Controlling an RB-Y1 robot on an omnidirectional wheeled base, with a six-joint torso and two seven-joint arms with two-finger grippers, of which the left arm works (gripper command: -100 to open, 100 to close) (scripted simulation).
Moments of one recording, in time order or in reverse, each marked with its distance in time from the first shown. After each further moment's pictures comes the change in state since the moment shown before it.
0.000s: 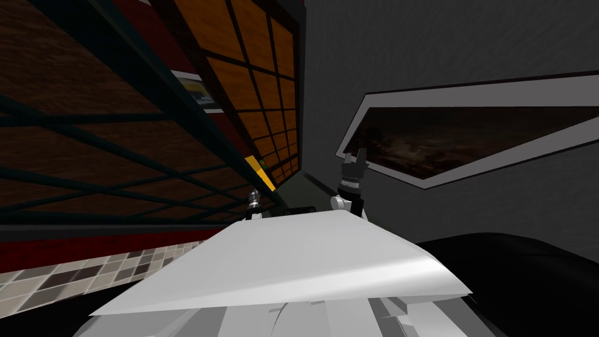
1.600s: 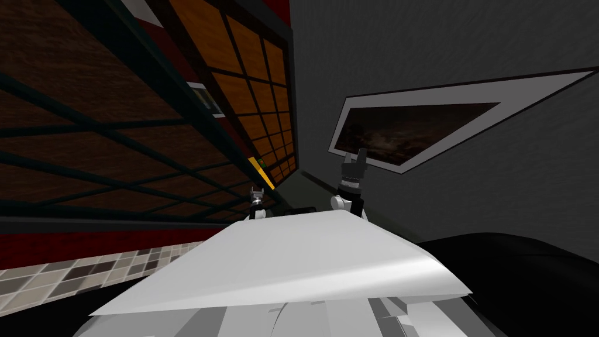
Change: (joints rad) arm -0.050 -0.036 -0.017 0.024 0.094 0.028 0.406
